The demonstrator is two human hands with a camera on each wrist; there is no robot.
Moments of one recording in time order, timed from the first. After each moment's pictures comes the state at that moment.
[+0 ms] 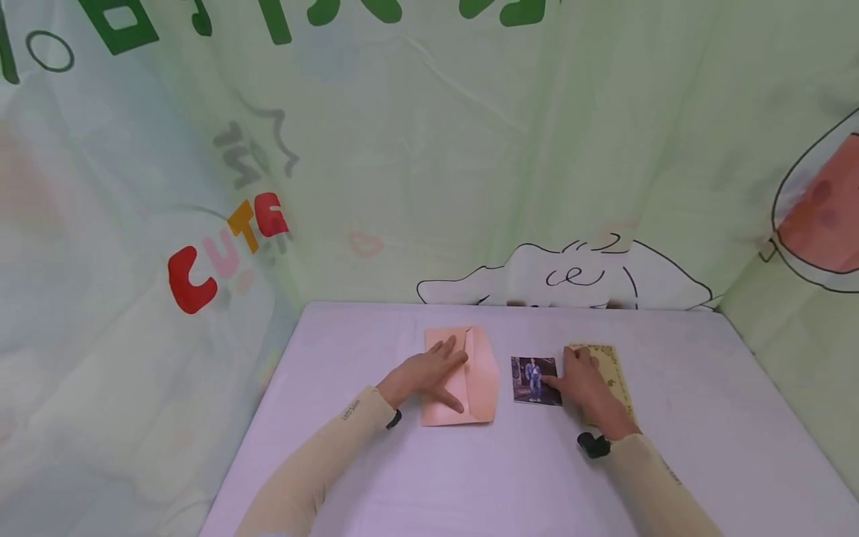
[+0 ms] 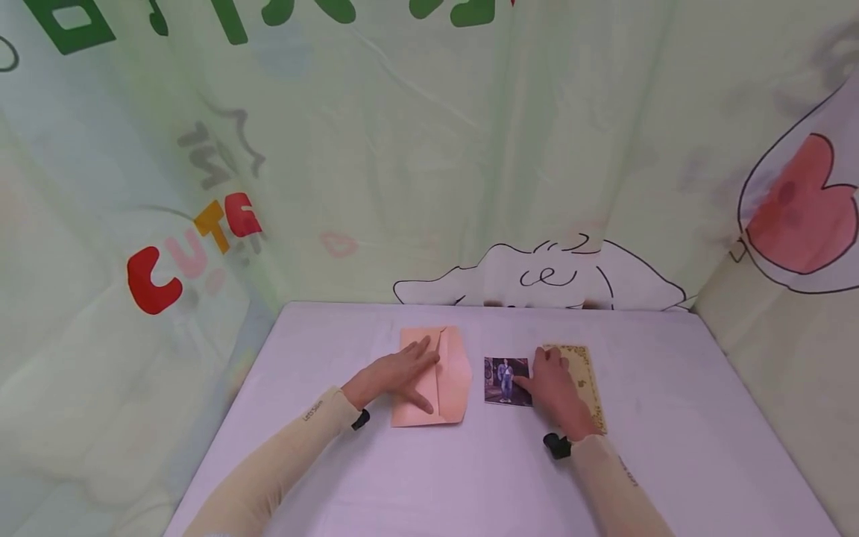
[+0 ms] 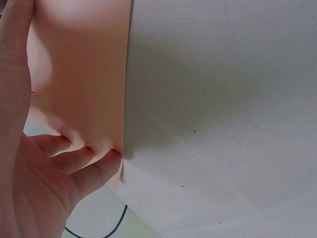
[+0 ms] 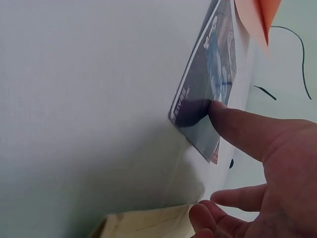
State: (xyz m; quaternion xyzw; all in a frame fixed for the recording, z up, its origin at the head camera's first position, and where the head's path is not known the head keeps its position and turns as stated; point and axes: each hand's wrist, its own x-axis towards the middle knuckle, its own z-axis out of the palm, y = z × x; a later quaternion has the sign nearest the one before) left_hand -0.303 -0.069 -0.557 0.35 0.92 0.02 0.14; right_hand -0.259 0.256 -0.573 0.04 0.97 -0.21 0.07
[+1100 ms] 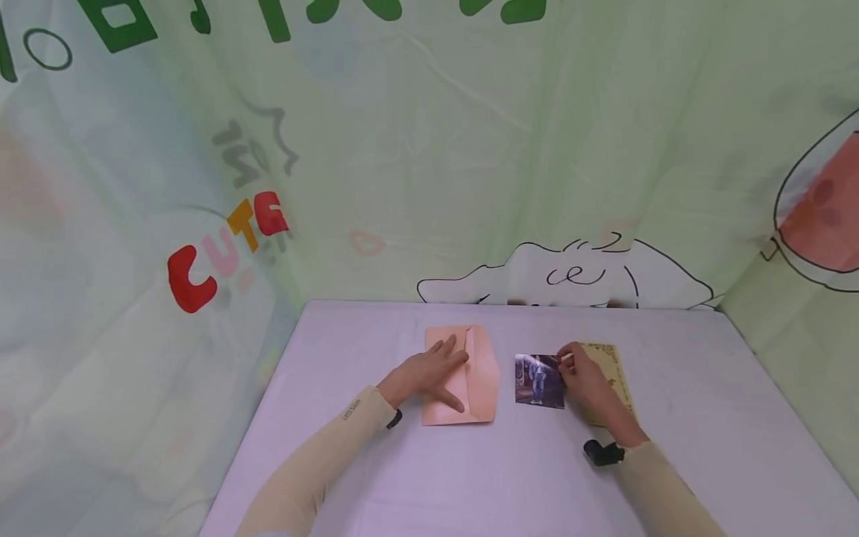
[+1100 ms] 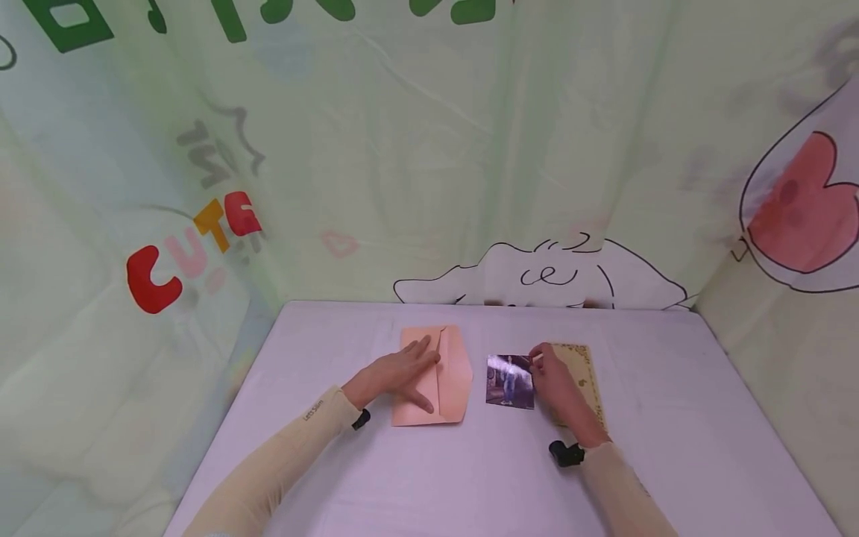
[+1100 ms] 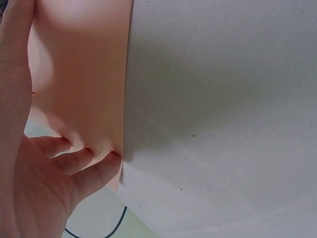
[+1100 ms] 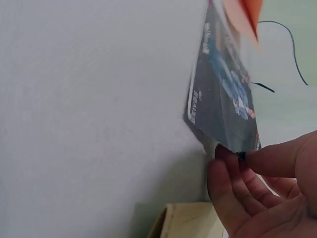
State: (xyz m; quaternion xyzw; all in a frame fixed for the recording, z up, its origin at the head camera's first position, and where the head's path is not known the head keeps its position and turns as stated) left_hand -0.305 -0.067 -0.560 0.35 0.93 0.01 0.14; right_hand -0.250 0.265 -0.574 0.00 0.93 -0.37 0.02
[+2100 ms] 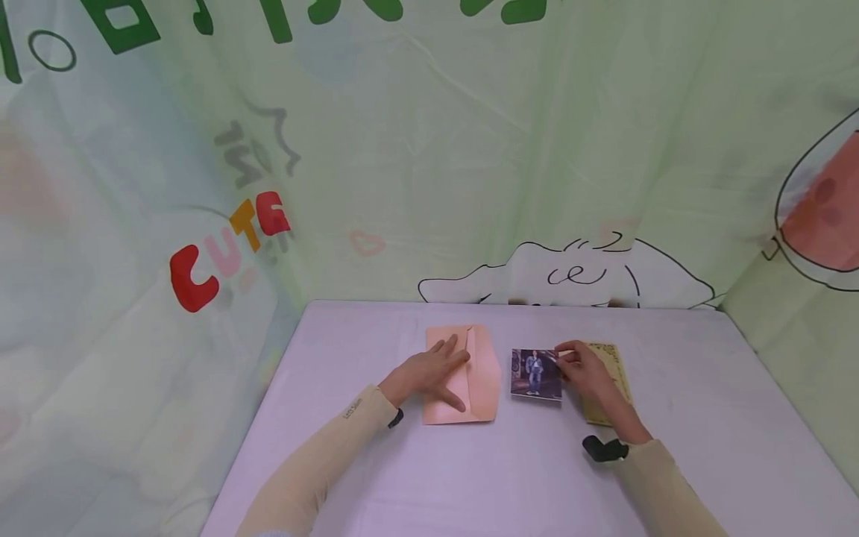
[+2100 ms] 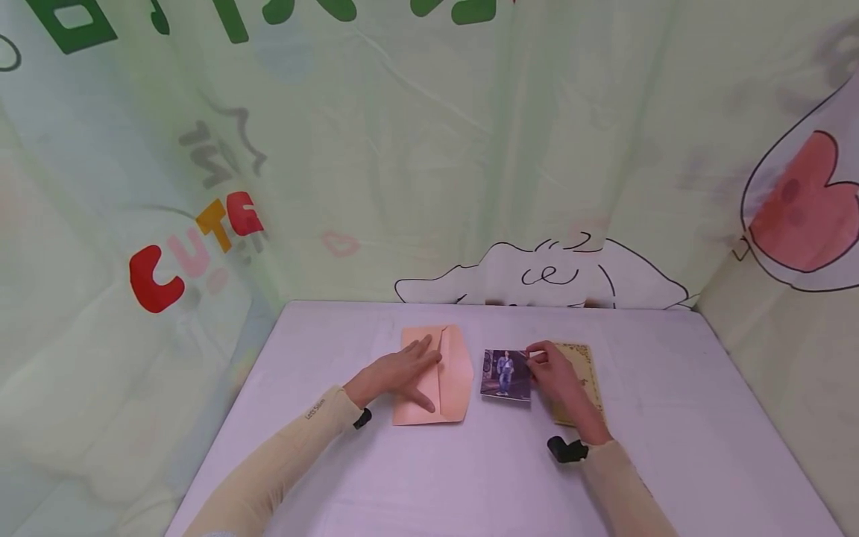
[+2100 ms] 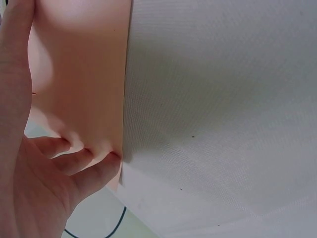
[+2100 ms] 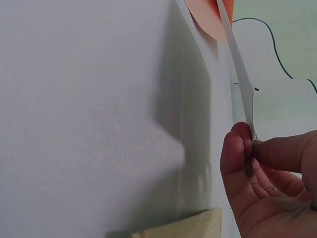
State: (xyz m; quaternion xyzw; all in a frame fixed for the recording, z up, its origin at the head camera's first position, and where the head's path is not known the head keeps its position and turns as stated) left_hand -0.306 -0.067 -0.565 0.35 0.93 0.01 0.14; right_hand -0.256 0.264 -0.566 0.04 0.90 -0.43 0.04
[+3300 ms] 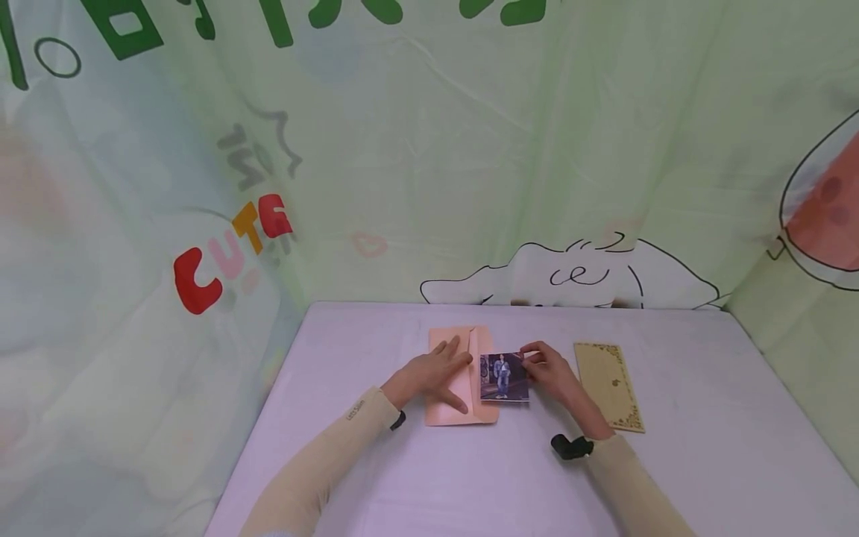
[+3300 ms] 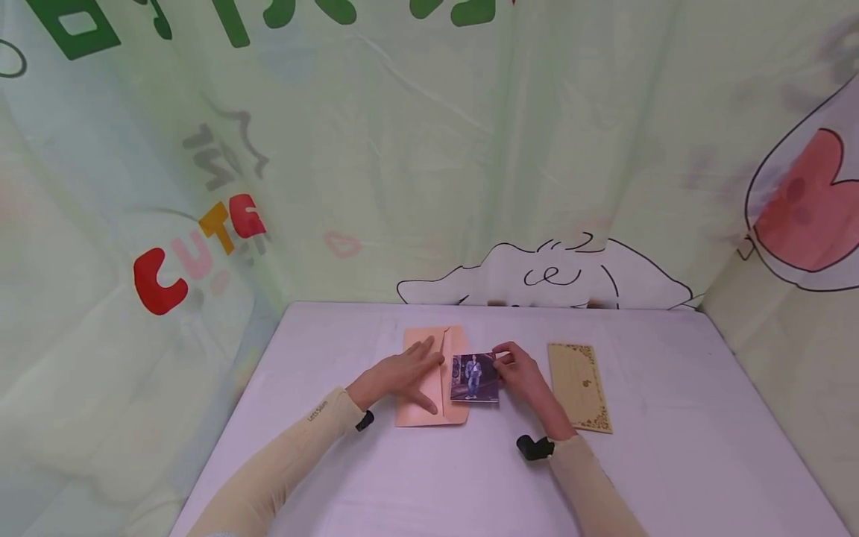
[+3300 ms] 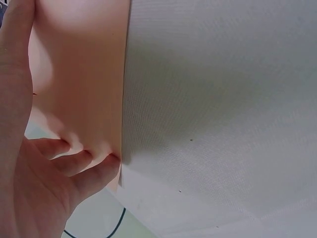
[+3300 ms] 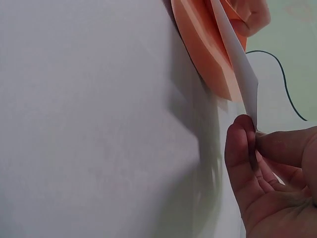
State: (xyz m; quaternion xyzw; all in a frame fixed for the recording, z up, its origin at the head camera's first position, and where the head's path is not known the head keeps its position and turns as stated) left_hand -0.304 -0.064 -0.564 0.34 0.93 0.00 0.14; right_hand -0.266 0.211 -0.575 -0.03 0.88 -0.48 0.03
